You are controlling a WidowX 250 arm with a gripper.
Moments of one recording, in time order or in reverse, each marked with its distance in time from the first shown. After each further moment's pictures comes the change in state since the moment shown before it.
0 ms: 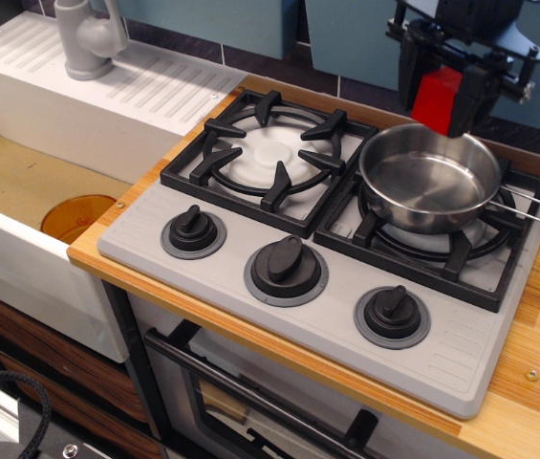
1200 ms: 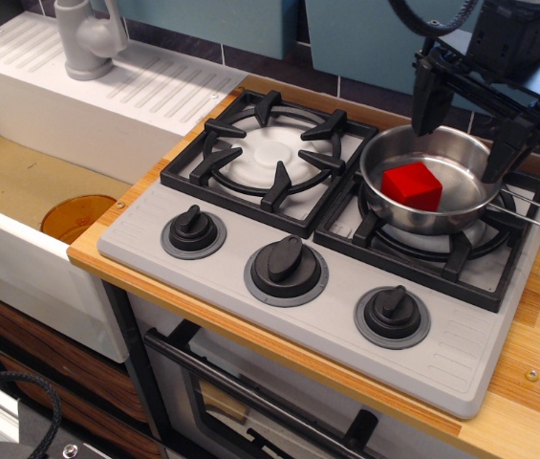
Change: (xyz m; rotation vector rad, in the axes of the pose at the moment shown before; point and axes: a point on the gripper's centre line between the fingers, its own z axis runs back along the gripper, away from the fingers) arm -0.005 -0.016 -0.010 0.049 0.017 0.007
